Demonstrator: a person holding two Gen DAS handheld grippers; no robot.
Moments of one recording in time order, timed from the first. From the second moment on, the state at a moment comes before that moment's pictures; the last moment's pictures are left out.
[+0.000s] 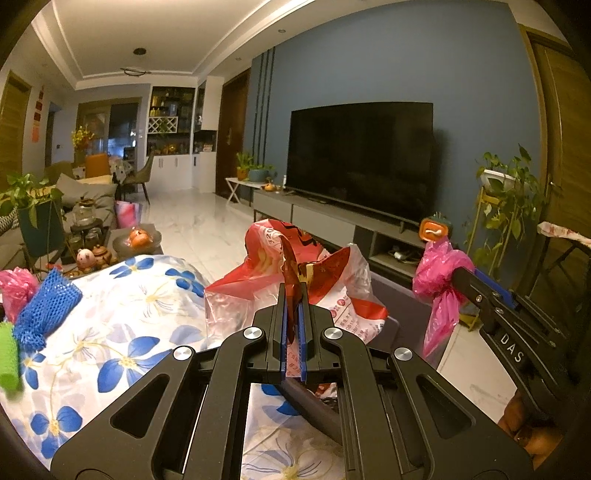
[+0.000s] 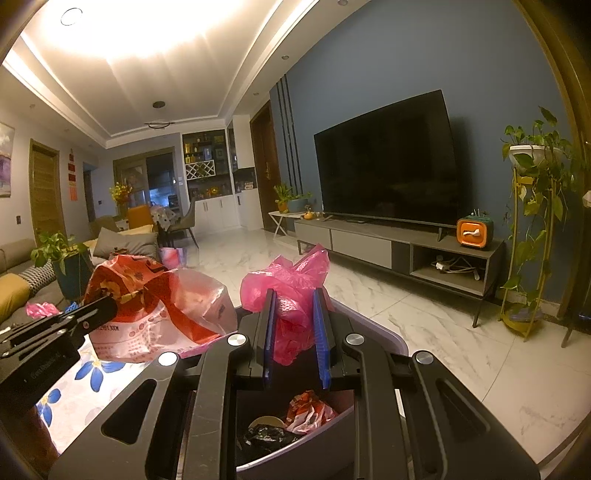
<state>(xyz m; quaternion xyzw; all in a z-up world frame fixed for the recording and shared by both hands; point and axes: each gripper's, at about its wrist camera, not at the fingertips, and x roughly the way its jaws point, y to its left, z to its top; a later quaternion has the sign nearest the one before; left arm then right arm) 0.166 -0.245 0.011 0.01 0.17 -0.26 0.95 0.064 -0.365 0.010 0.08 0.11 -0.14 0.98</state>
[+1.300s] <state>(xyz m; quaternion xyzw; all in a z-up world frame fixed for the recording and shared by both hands) 0.188 -0.242 -0.014 -0.03 0.19 -0.27 0.94 0.077 -0.388 -0.005 0.09 0.11 -0.14 0.98</state>
